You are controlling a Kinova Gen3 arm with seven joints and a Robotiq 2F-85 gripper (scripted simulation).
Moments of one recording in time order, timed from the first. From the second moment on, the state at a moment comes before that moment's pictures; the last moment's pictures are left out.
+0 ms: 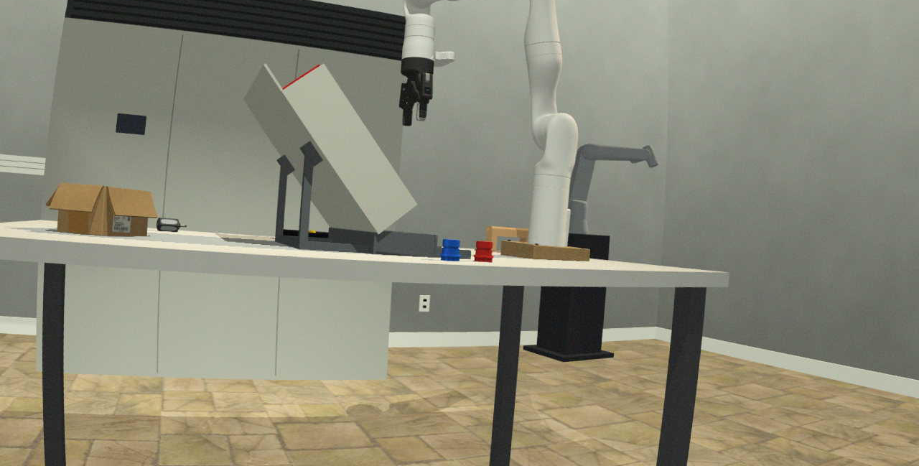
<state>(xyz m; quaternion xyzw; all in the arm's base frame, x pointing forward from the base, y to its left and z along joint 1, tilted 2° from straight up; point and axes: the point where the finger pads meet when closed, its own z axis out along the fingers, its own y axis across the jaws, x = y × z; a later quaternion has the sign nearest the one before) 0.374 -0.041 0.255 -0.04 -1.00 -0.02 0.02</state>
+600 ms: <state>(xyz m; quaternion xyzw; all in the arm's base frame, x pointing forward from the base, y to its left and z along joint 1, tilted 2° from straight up) 0.374 -0.040 0.257 -0.04 -1.00 -0.02 0.01</state>
